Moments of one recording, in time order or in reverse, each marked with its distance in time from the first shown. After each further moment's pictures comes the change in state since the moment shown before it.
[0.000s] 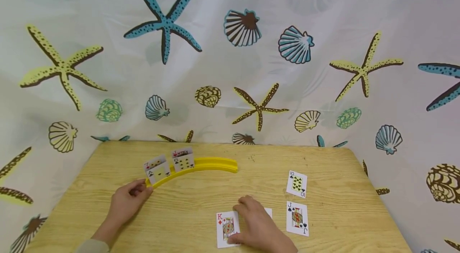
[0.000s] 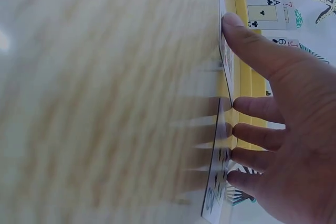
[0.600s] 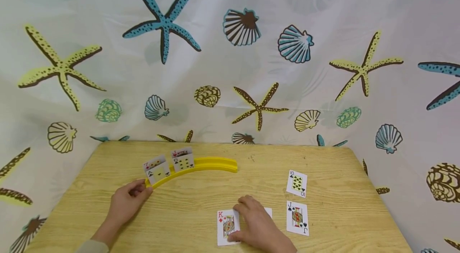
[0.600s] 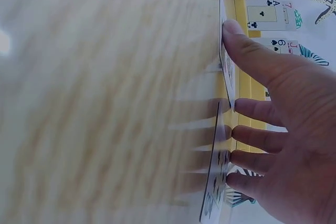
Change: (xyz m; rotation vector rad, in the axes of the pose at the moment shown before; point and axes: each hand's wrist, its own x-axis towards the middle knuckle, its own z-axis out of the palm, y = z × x) left_hand -0.003 0.004 -0.002 -0.022 -0.007 -0.011; right_hand 0.003 -0.001 0.003 -0.044 0.032 0.010
